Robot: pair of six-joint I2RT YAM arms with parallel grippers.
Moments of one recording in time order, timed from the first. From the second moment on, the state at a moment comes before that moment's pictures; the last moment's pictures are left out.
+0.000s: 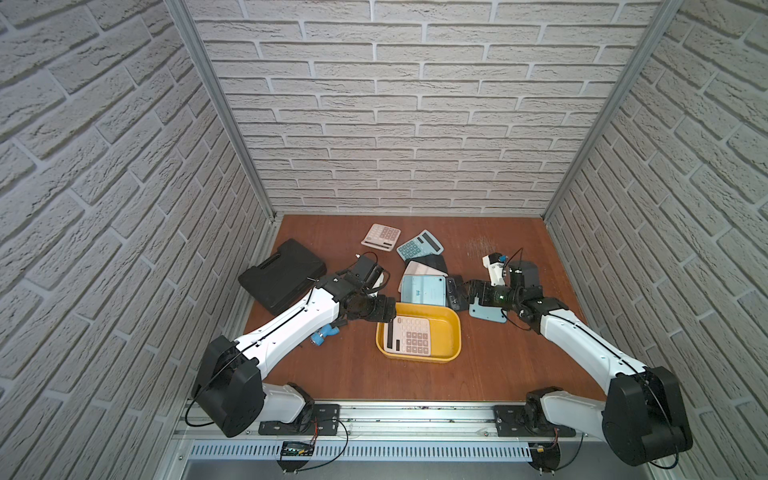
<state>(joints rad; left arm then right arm) -0.55 1.38 1.06 -0.80 0.18 -0.48 0.14 1.22 0.69 -0.21 -0.47 0.36</state>
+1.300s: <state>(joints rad) -0.49 1.85 1.18 -0.25 0.40 -0.61 0.24 1.69 0.85 -0.03 -0.71 0.40</state>
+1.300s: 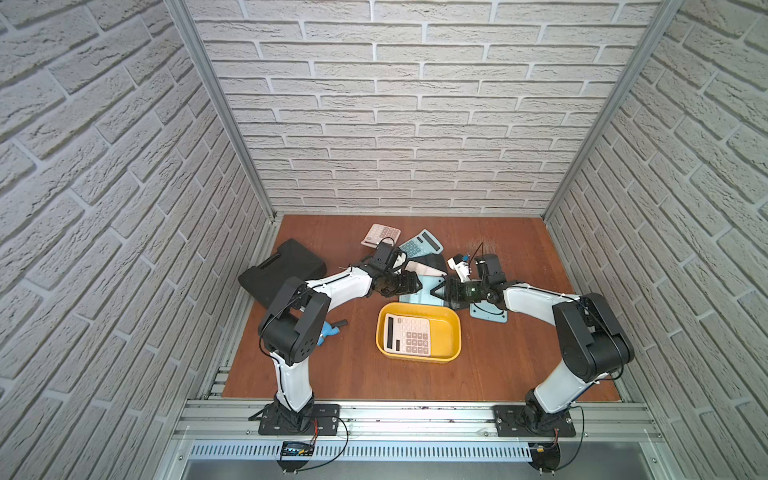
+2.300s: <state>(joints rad) -0.48 1.58 1.13 -0.33 0.24 -0.58 0.24 1.57 0.81 0.12 -0.82 0.60</state>
